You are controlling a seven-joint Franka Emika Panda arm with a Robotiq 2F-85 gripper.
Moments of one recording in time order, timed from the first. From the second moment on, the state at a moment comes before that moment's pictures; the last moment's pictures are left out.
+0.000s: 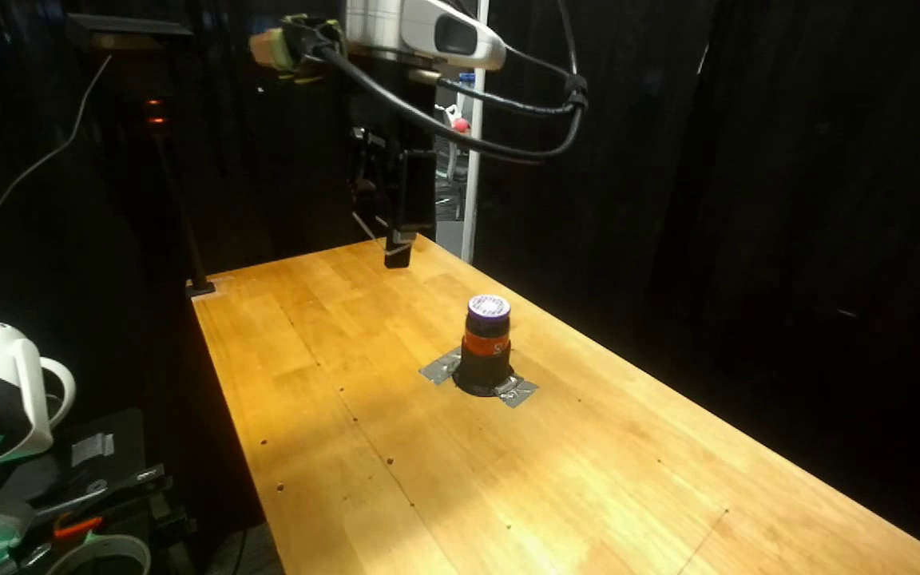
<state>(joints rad) 0.03 -0.15 0.04 -2.18 -0.02 1.90 0.12</state>
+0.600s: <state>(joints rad) 0.06 0.33 0.05 -1.71 -0.09 1.87 0.13</state>
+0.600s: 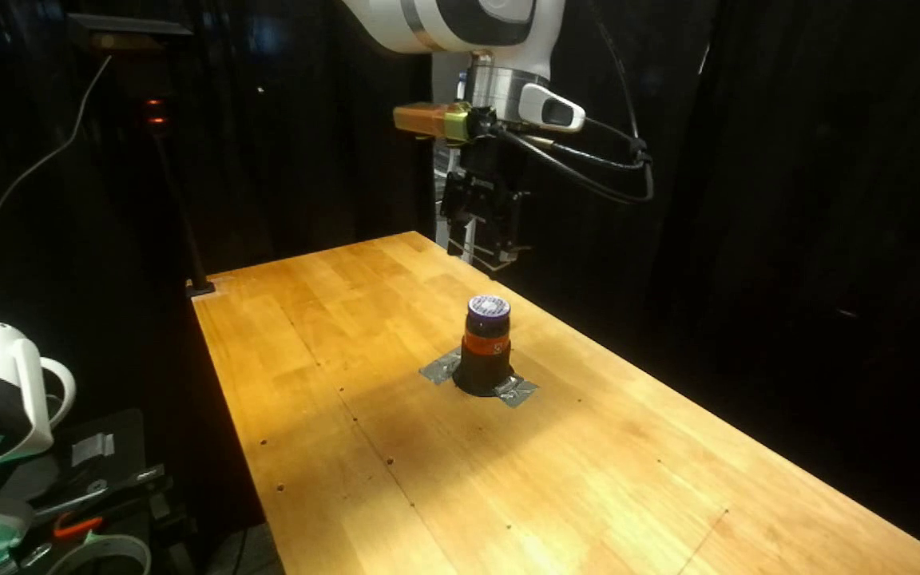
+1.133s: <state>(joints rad) 0.11 0.66 0.05 -1.33 -0.09 1.86 0.12</state>
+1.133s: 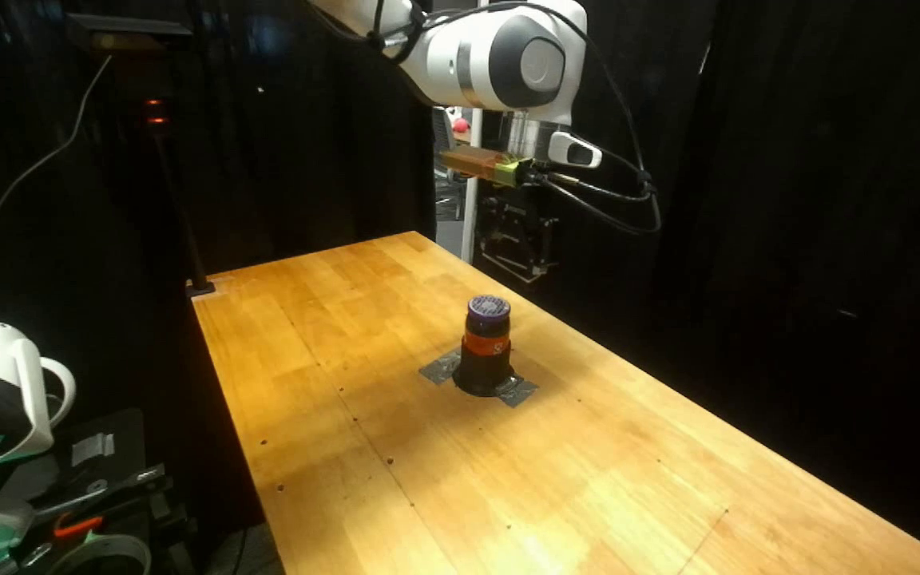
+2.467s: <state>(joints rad) 0.09 1.07 0.06 -0.81 0.01 1.50 0.07</state>
